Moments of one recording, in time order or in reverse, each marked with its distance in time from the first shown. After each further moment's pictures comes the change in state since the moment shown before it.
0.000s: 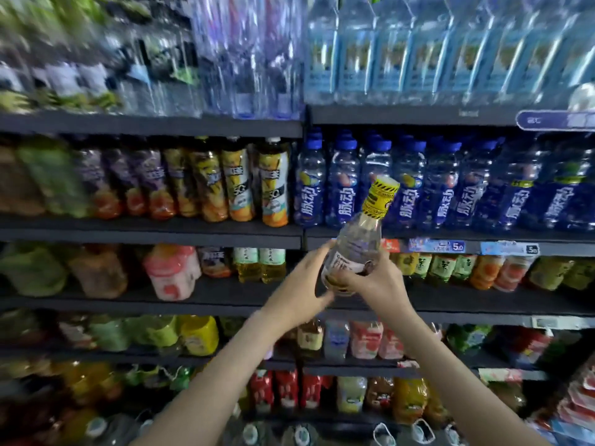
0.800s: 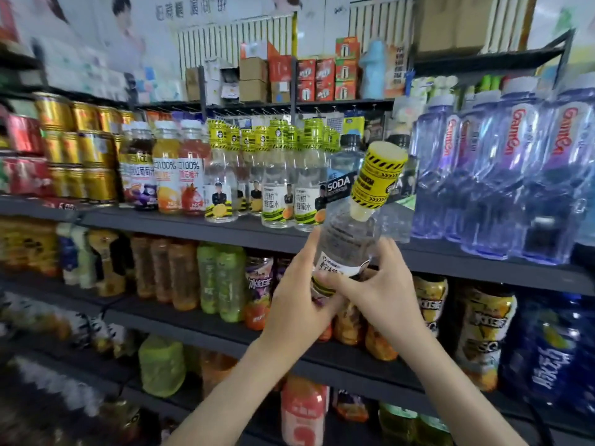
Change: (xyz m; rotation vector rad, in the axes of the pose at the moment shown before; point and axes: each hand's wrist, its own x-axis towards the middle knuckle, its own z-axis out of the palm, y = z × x) left_hand 0.003 -0.140 -0.339 0.121 0.731 0.328; right_hand 0.106 -0.259 0.293 0.112 -0.046 -0.619
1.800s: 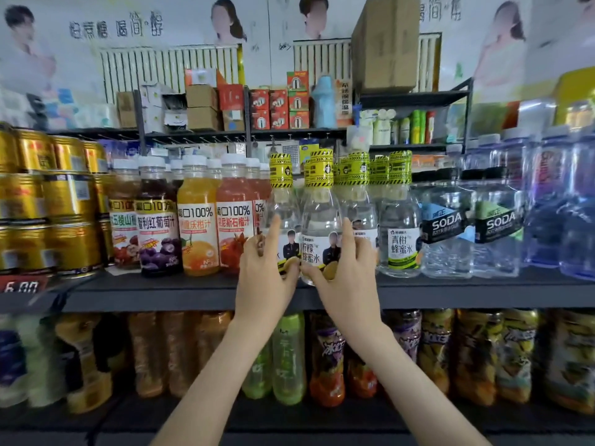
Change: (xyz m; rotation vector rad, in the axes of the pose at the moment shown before) left_hand 0.112 -0.200 -0.153 0.310 -0.002 -0.034; right_hand 0.106 -0.018 0.240 -0.556 0.336 -0.058
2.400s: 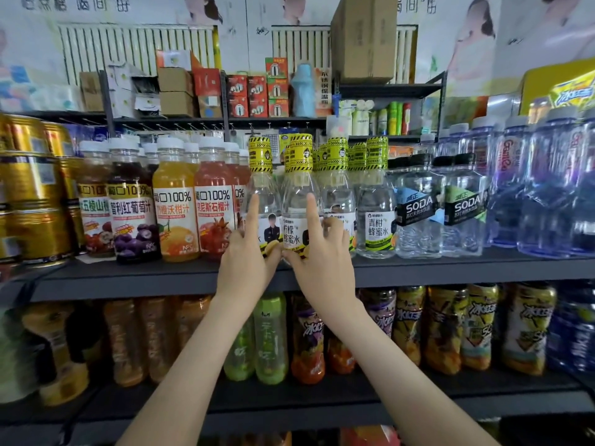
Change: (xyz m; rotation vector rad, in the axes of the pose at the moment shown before) left_hand 0.005 0.007 -0.003 0.005 -0.119 -0.093; right_hand -0.001 -0.001 0.005 -0.232 0.010 -0.084
